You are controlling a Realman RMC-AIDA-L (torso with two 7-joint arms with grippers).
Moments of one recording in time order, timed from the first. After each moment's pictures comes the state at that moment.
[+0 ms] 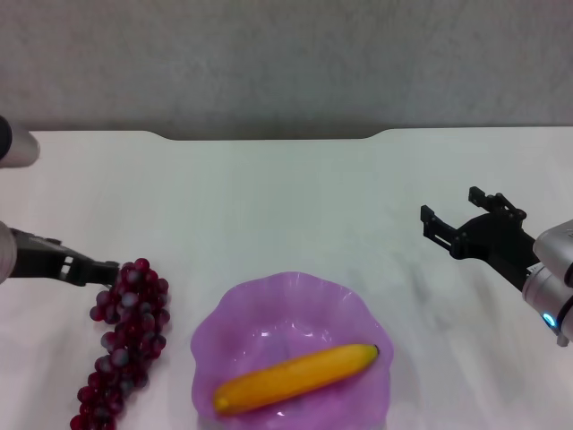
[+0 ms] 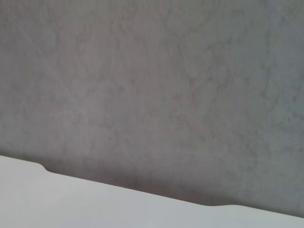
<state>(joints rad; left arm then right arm) -0.24 -2.04 1.47 1.62 -0.42 -1.17 0.33 0.58 2.01 0.50 0.24 -2.22 -0.83 0.27</state>
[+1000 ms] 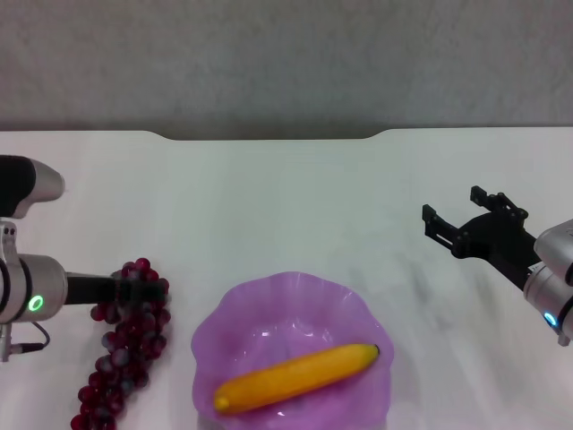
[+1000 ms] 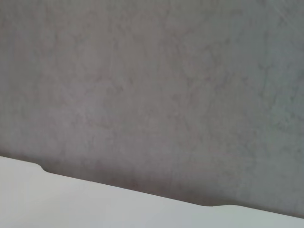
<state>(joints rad) -0.30 -2.04 1.49 1.26 -0.65 -0.91 0.29 0.58 2.01 0.51 0.24 -2.22 -0.83 0.26</state>
